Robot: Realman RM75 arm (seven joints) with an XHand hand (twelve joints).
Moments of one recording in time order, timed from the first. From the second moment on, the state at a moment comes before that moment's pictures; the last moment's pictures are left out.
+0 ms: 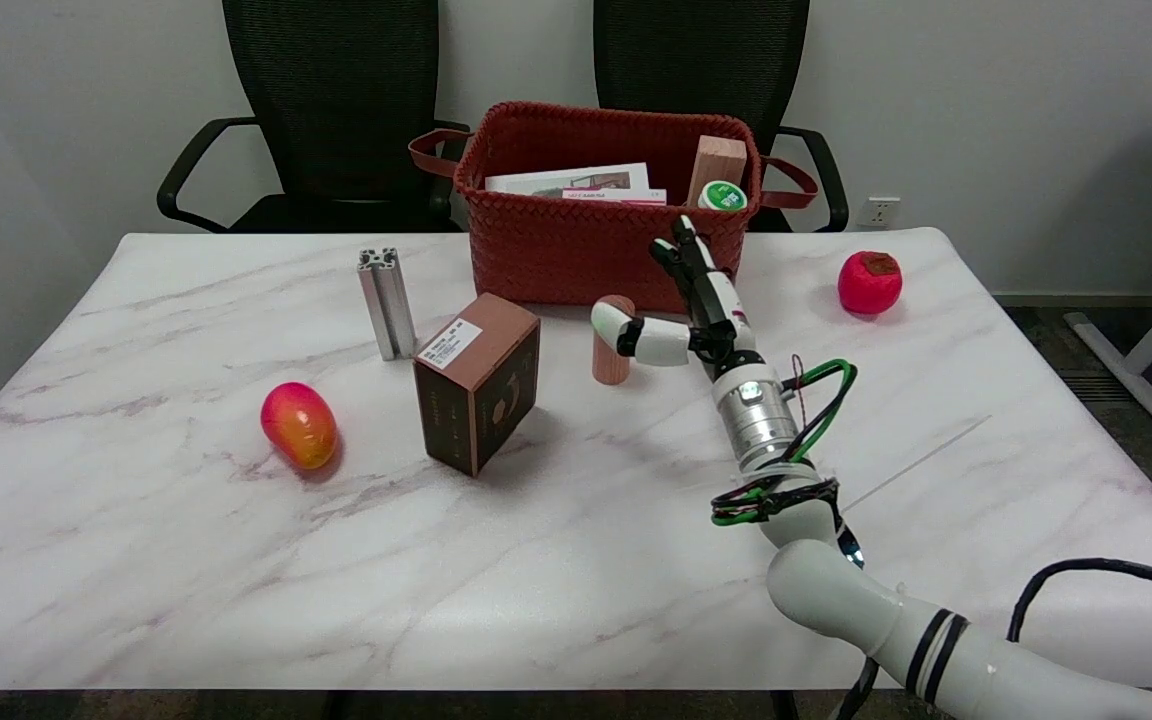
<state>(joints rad) 0.16 -1.22 -2.11 1.30 1.40 0.75 0.44</state>
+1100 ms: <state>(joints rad) 0.18 -1.24 -2.13 1.20 1.41 0.70 0.51</state>
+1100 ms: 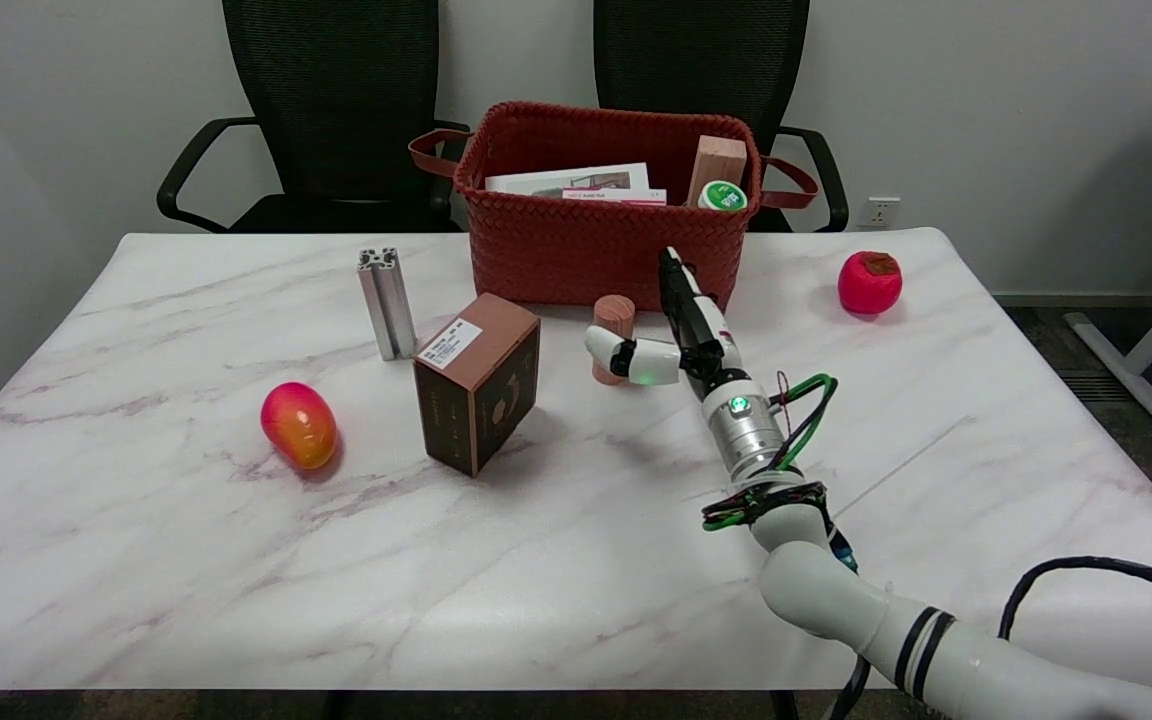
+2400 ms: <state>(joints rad) 0.25 -1.27 -2.16 1.06 1.40 0.67 0.62</state>
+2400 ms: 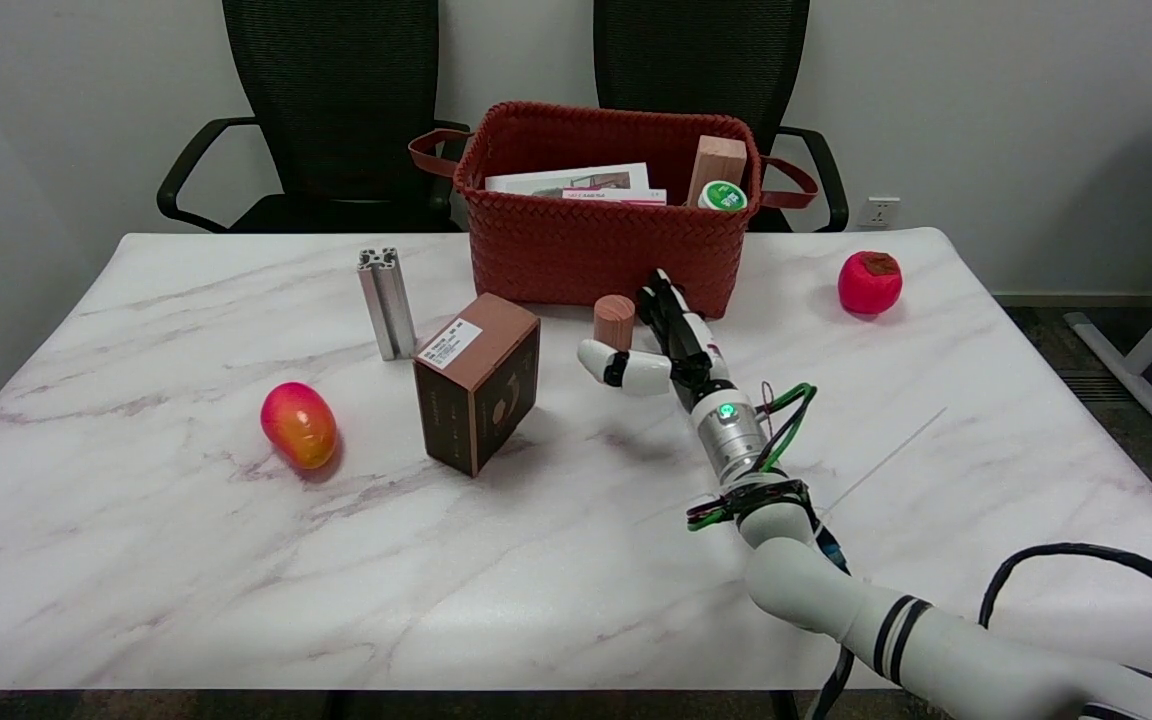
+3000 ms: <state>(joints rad) 0.28 -1.29 -2.18 1.00 1.39 0.67 0.67</state>
